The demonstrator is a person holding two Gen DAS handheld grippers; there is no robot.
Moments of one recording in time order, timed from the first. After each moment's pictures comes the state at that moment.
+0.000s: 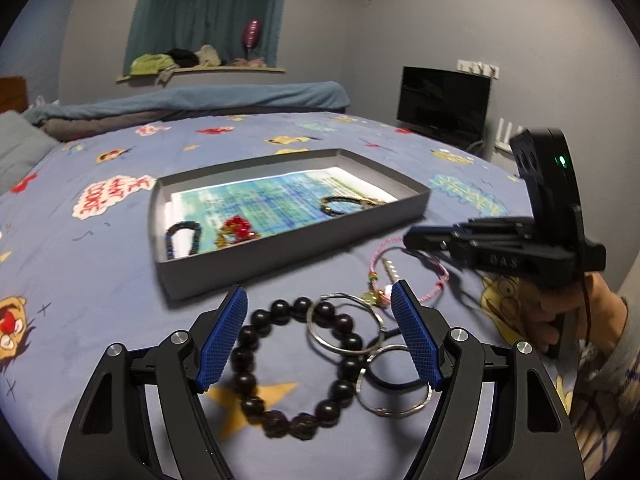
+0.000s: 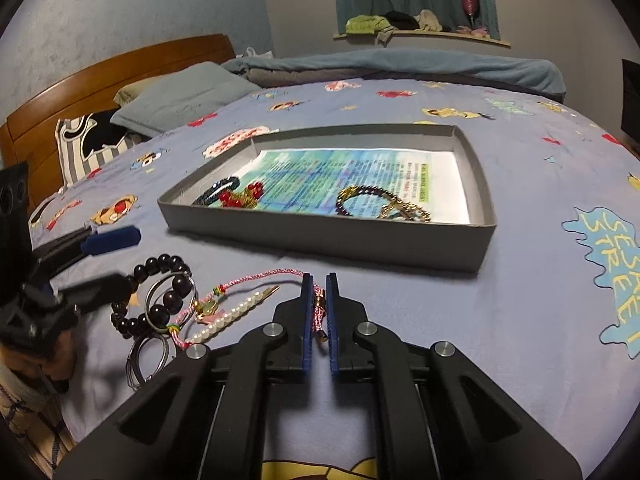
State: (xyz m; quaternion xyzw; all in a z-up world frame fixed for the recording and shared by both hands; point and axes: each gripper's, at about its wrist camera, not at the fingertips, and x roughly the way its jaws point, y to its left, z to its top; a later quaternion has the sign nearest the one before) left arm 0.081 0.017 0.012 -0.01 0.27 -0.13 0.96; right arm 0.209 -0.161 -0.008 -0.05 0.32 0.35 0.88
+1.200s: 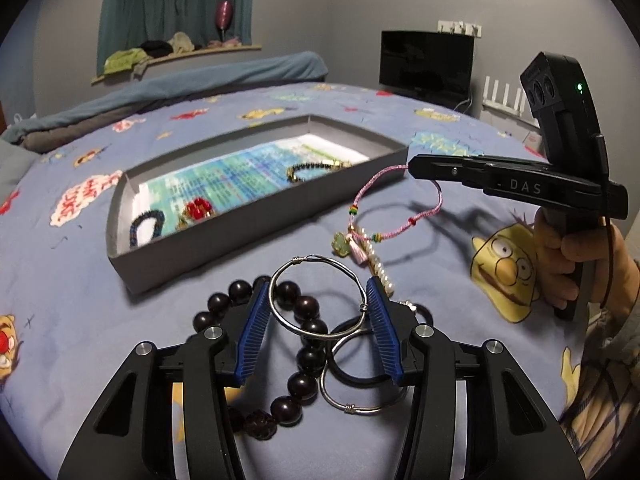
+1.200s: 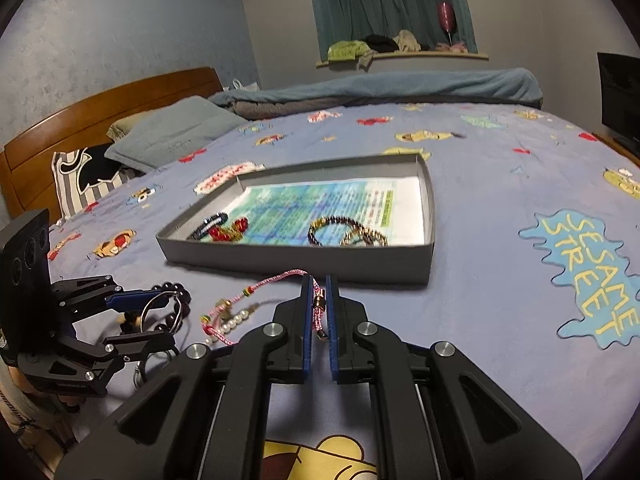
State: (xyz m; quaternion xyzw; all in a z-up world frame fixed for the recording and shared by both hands) left arm 0.087 -0.010 0.003 0.03 0.31 -0.15 0.94; right arm 0.203 -0.193 0.012 -0.01 0.28 0.34 0.90
